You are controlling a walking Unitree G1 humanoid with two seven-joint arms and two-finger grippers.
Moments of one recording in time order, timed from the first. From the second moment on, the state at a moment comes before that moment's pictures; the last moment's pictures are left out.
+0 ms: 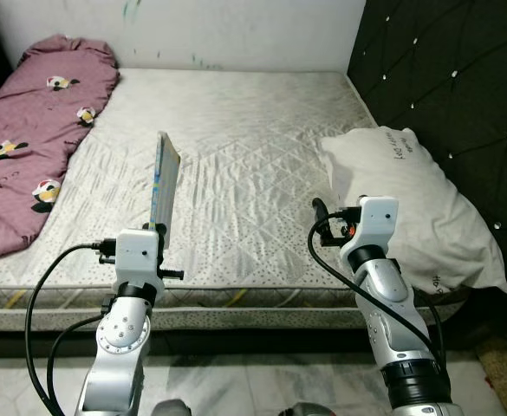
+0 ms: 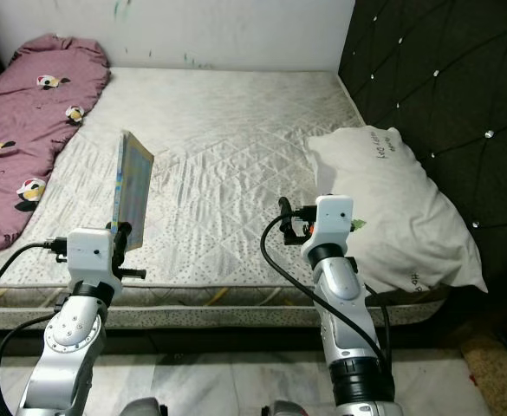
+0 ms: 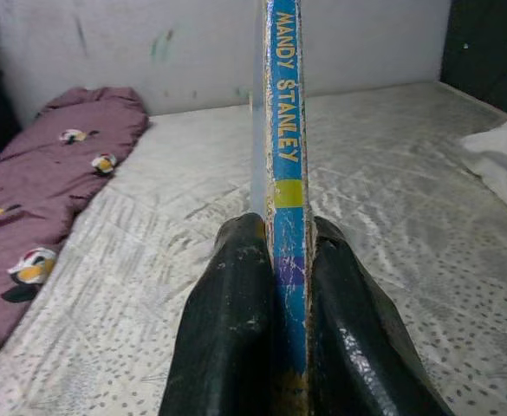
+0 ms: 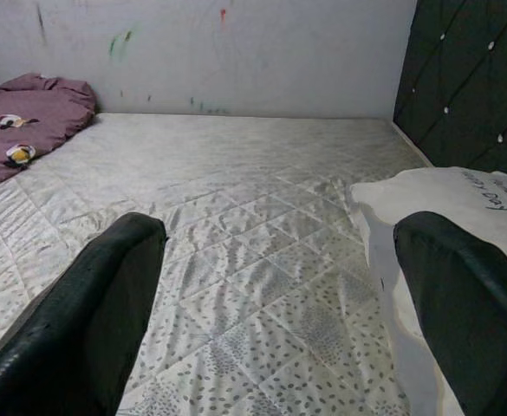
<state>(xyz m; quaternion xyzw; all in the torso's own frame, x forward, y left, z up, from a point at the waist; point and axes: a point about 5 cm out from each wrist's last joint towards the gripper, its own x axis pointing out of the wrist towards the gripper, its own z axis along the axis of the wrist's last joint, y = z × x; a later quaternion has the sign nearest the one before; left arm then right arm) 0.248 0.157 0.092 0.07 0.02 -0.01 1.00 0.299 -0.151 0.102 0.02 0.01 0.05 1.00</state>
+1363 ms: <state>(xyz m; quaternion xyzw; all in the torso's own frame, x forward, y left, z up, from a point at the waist) 0.240 0.150 0.090 0.05 0.01 -0.03 1.00 0.307 -0.142 0.107 -0.03 -0.01 0.10 0.99</state>
